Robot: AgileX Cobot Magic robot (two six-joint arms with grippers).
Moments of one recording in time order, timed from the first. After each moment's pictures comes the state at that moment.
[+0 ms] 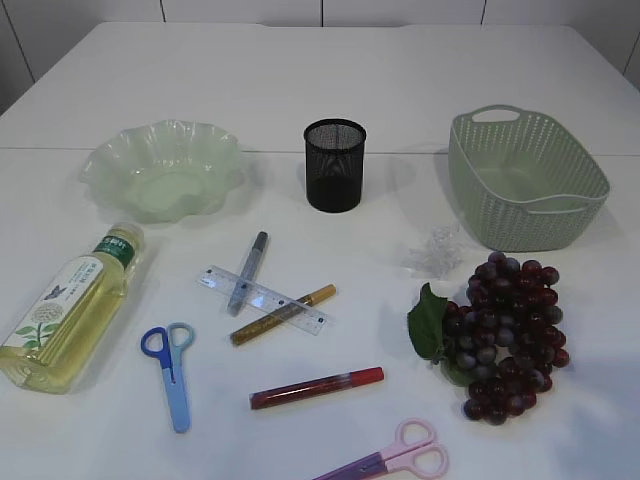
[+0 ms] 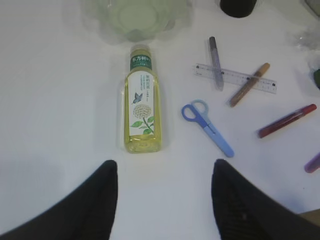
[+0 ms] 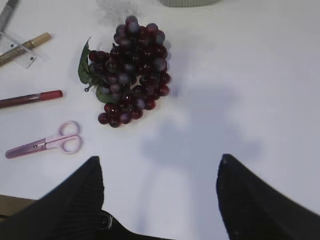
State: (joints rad) left arm -0.15 0.54 -0.81 -0.10 1.05 0.03; right arm -0.04 0.61 -0.80 0.15 1.18 -0.11
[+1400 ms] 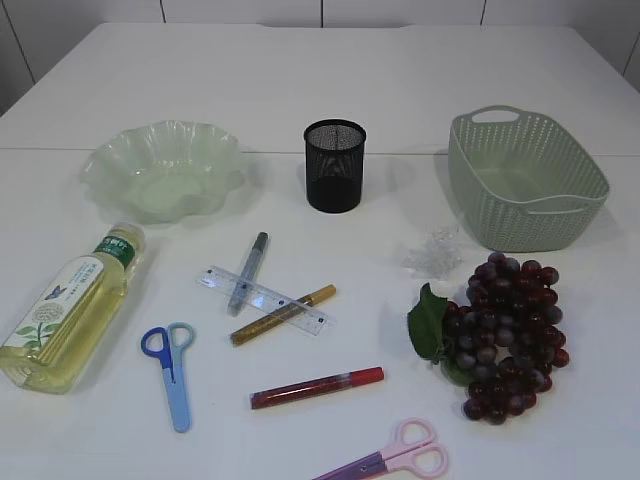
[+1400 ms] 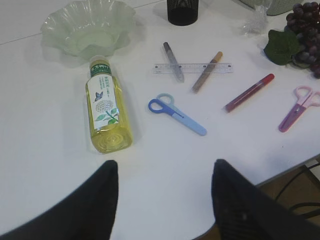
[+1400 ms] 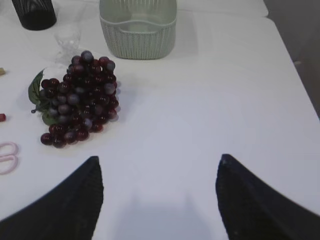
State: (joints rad) left arm -0.15 0.01 -0.54 -0.24 1.12 0.26; right arm -0.04 -0.02 -0.54 -0.03 1.17 -0.11
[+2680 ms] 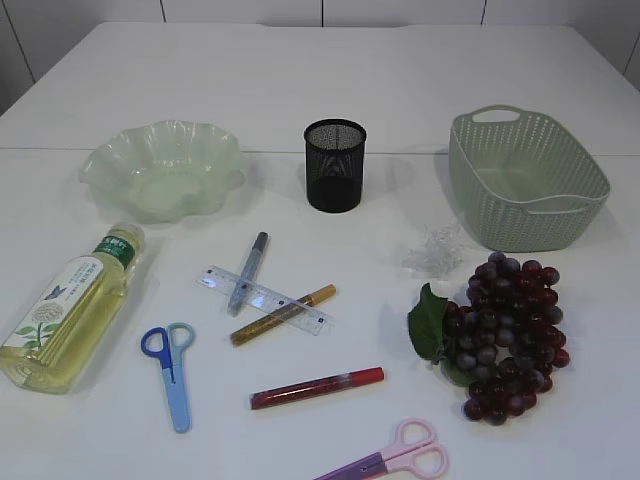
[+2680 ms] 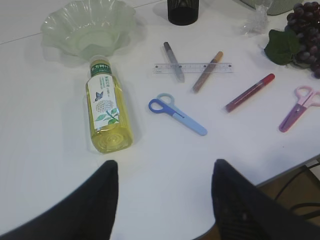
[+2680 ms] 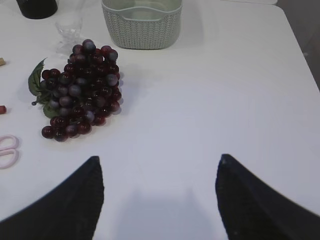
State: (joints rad) left arm -0.15 0.01 -0.54 -0.24 1.12 0.26; right arm -0.04 -0.02 -0.50 -0.02 1.16 -0.11
